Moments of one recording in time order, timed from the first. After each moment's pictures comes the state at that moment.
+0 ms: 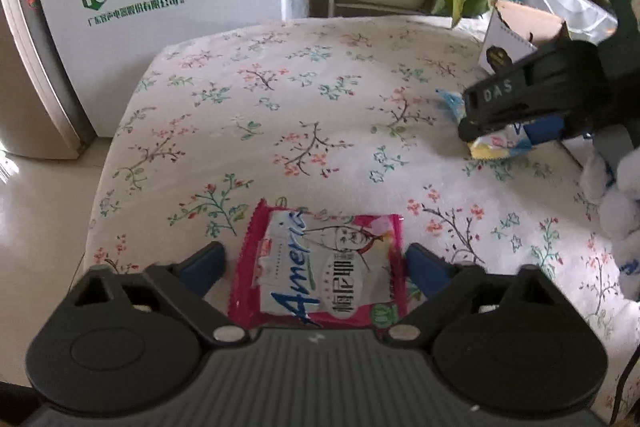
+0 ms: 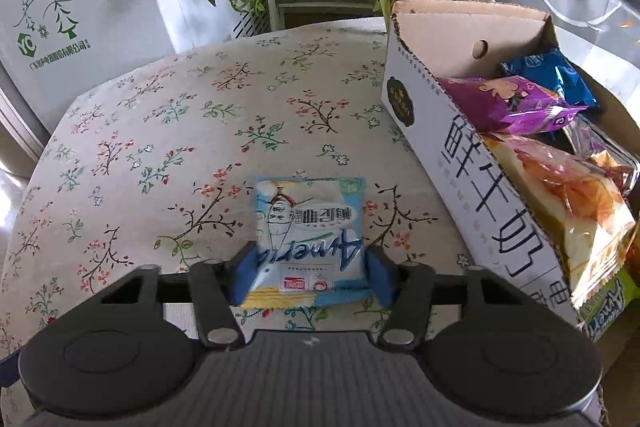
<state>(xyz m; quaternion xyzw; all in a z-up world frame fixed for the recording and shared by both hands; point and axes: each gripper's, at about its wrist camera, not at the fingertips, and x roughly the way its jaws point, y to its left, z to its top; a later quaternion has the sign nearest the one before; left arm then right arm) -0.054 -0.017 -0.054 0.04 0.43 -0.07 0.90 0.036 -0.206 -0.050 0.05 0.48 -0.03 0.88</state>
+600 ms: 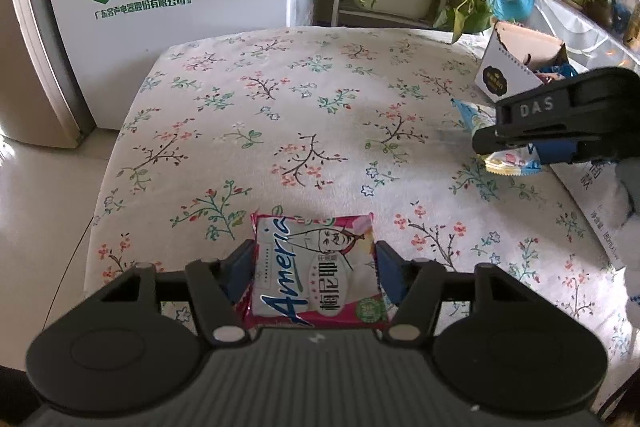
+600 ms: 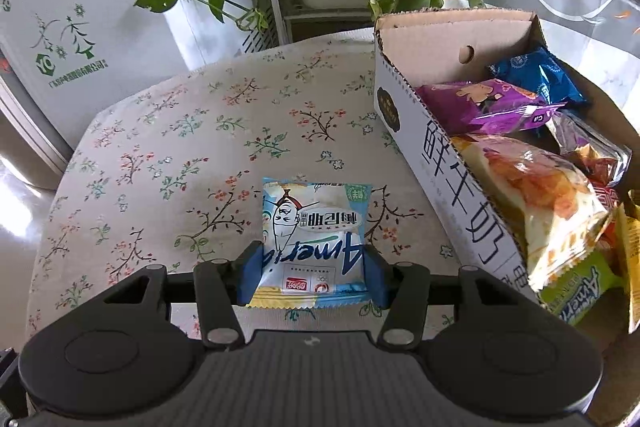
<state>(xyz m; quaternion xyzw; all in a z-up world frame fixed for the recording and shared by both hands) -0.056 -0.014 -0.040 0.01 0.44 -0.07 0.90 0.015 -0.220 -0.029 0.08 0.47 -0.01 0.88</state>
